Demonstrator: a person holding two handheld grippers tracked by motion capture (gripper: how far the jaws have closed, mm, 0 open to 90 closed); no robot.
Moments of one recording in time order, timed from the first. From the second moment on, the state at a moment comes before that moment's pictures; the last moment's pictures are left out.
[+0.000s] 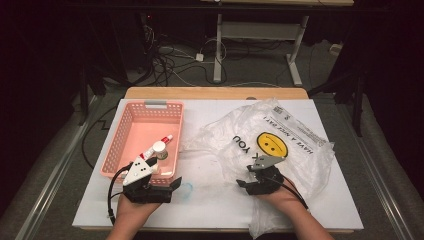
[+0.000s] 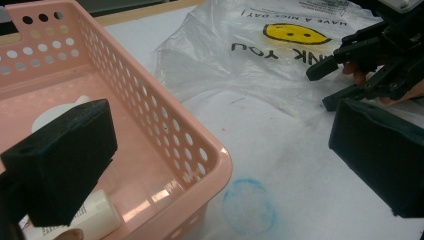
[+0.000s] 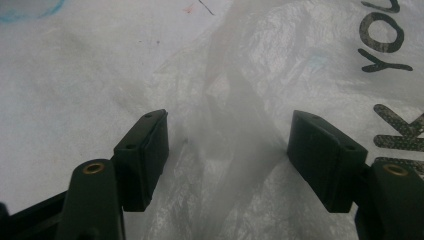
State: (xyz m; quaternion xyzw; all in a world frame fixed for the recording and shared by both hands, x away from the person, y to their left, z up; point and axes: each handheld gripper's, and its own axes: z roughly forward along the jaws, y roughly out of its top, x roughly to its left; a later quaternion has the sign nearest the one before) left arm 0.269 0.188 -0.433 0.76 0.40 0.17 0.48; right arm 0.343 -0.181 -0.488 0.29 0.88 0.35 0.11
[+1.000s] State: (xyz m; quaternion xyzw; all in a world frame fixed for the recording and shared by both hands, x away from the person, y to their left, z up) left arm 0.269 0.188 -0.436 0.77 0.40 0.15 0.48; right arm 0.348 -0.190 -0.488 0.34 0.86 0.36 0.13
